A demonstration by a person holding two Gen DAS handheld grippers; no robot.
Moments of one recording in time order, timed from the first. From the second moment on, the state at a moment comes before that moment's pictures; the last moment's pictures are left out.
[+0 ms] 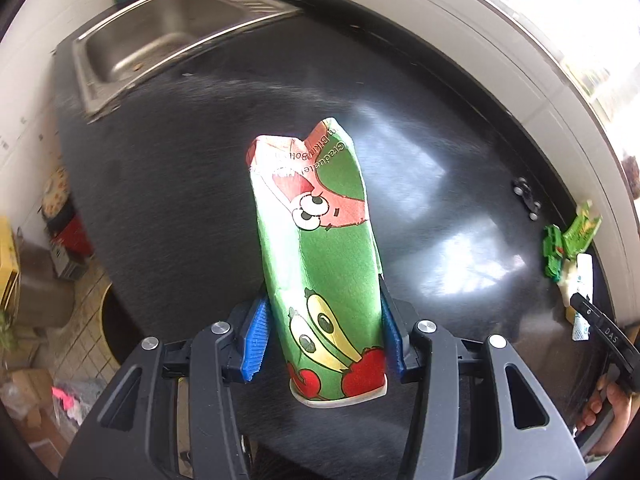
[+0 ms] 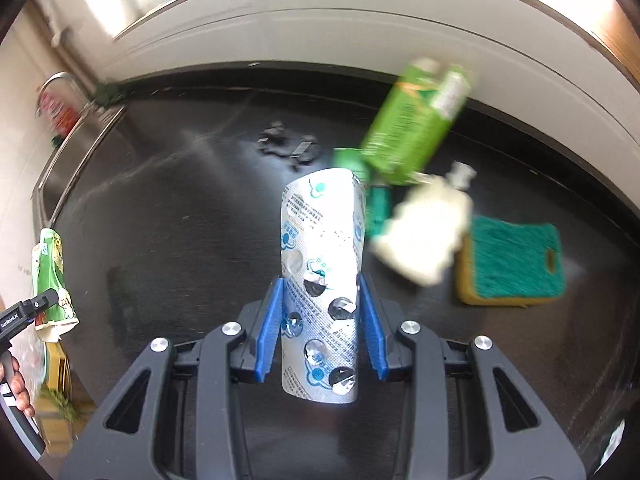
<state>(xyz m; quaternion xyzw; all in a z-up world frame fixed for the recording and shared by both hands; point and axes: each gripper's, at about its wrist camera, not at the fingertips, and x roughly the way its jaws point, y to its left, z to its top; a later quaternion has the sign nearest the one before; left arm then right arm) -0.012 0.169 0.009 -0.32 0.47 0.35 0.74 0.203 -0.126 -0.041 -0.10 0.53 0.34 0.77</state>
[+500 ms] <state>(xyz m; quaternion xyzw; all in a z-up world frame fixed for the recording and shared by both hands) -0.212 0.195 0.012 -0.40 0.41 0.49 0.66 0.079 0.044 -0.035 -0.21 0.50 0.50 0.68</state>
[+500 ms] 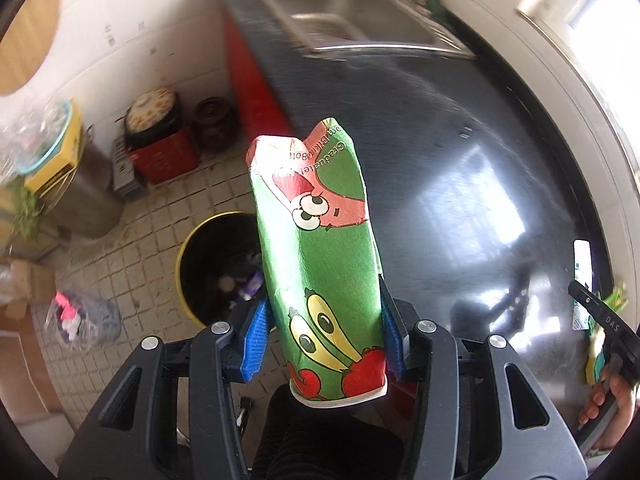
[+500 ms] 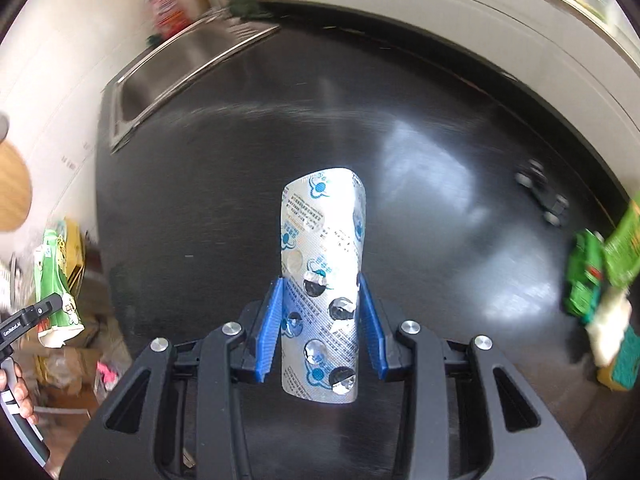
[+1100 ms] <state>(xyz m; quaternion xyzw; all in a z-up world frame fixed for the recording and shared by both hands) -0.354 0.185 -0.018 -0.48 0.37 0.55 0.58 -0.160 0.173 -0.023 -0.33 0.43 0.66 0.52</state>
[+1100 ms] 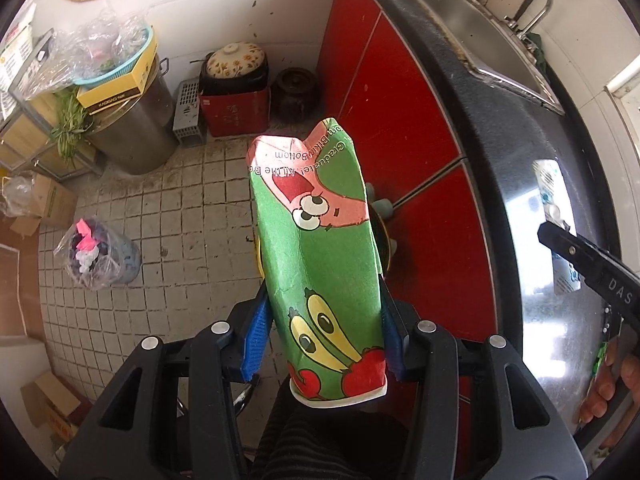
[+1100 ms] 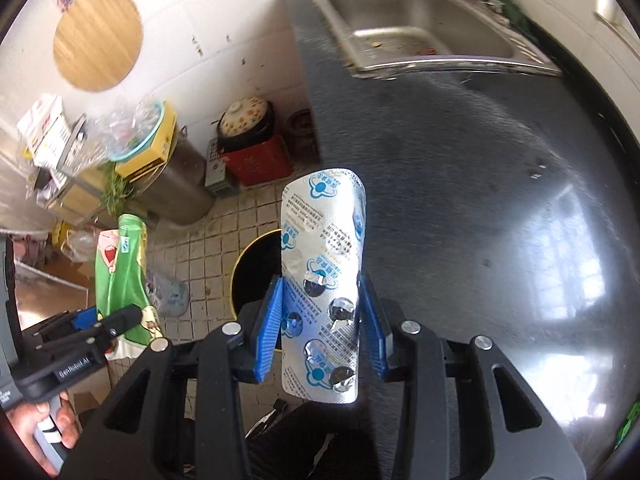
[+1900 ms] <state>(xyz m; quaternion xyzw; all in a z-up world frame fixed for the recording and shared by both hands) -0.360 0.194 -0.080 -0.54 0.37 0.52 0.55 -0.239 0.221 -0.068 -0.39 0.45 0.66 0.45</state>
